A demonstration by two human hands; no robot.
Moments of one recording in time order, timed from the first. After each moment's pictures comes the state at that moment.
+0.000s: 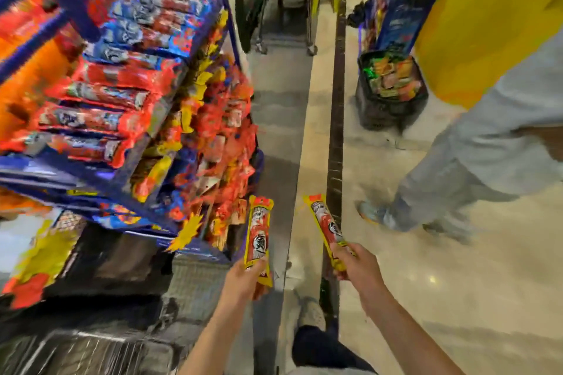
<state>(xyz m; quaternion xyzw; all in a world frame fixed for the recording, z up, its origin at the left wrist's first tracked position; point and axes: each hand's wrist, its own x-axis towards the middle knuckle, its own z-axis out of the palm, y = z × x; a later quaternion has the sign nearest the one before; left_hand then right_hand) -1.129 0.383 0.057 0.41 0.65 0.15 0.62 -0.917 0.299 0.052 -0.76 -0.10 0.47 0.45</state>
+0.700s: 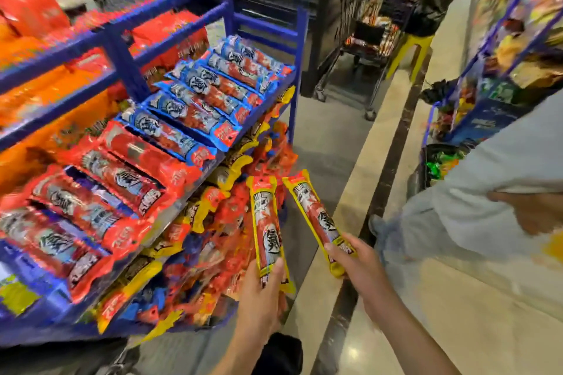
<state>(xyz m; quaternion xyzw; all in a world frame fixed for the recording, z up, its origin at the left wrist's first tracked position) -0.981 0.609 0.108 0.36 0.64 0.39 0.56 -0.795 0.631 0.129 -0.66 -0.34 0.54 0.41</state>
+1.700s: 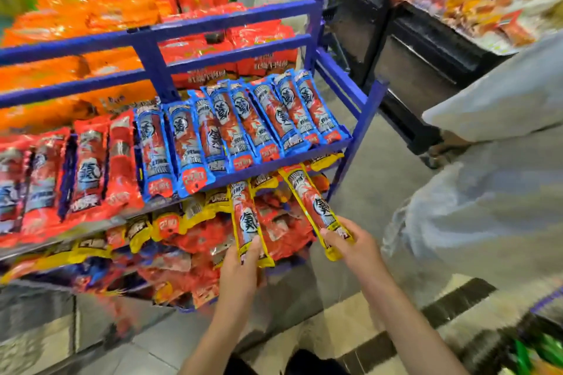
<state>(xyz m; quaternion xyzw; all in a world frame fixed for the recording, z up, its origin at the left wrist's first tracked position) -0.838 0.850 0.131 0.10 0.74 0.56 0.36 -0.691 0.985 0.141 -0.50 -0.51 0.65 0.25</state>
